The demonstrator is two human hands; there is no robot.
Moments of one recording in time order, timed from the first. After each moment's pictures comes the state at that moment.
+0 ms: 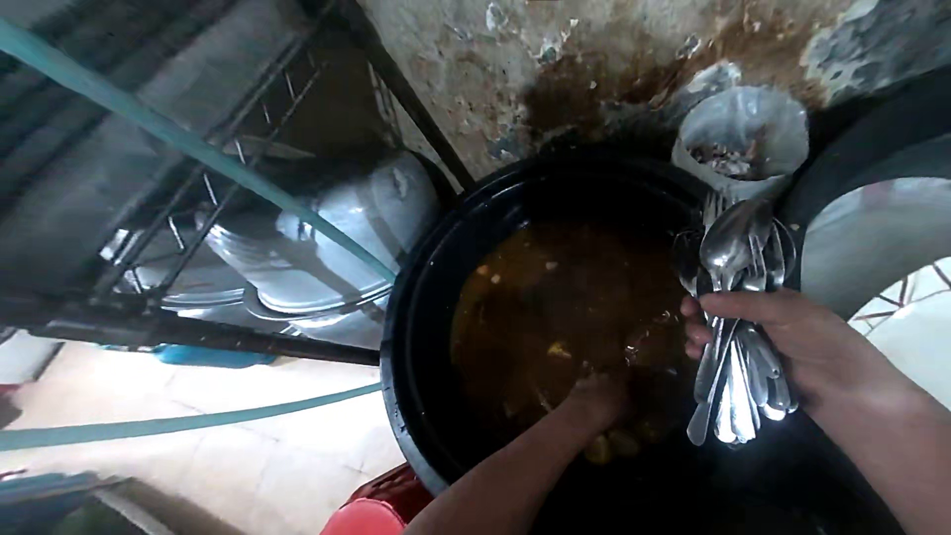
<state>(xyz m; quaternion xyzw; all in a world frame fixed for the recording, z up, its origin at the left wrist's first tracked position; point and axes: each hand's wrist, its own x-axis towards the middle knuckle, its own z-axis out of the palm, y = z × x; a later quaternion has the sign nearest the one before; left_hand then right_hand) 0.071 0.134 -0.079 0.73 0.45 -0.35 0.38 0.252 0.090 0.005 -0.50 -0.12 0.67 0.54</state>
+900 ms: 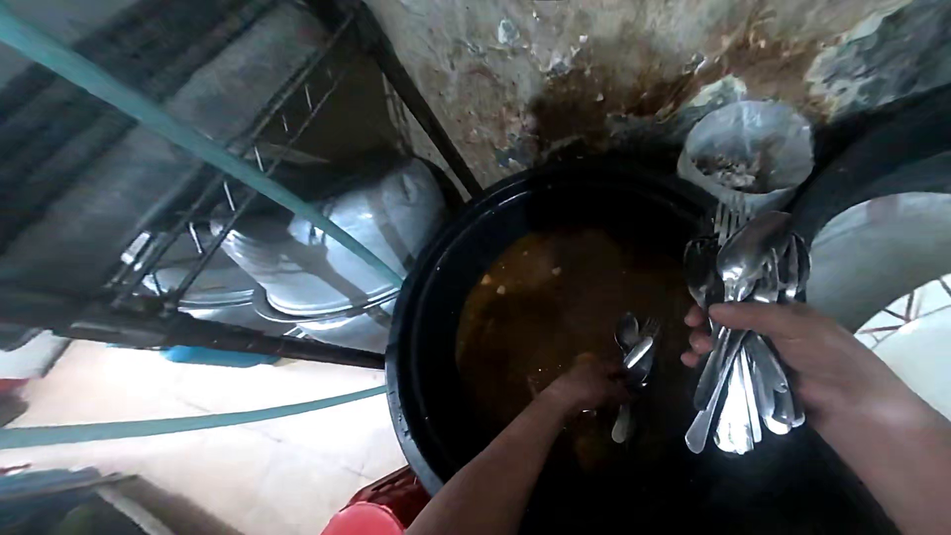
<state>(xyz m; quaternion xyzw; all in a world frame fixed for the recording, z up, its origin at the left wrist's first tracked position) 0.043 0.166 -0.085 0.62 0.48 -0.17 0.60 0.253 0.090 0.006 -0.49 -0.11 0.66 0.55</state>
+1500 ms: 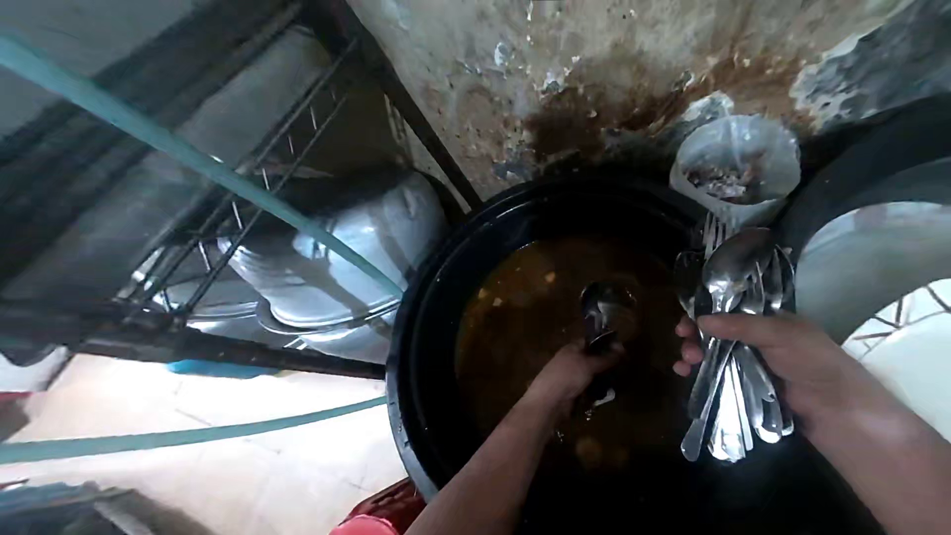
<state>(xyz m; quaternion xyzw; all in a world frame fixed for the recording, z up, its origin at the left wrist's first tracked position) 0.044 0.173 -0.053 0.49 0.57 0.04 0.66 0.250 0.090 0.011 -0.52 -0.11 0.65 0.55</state>
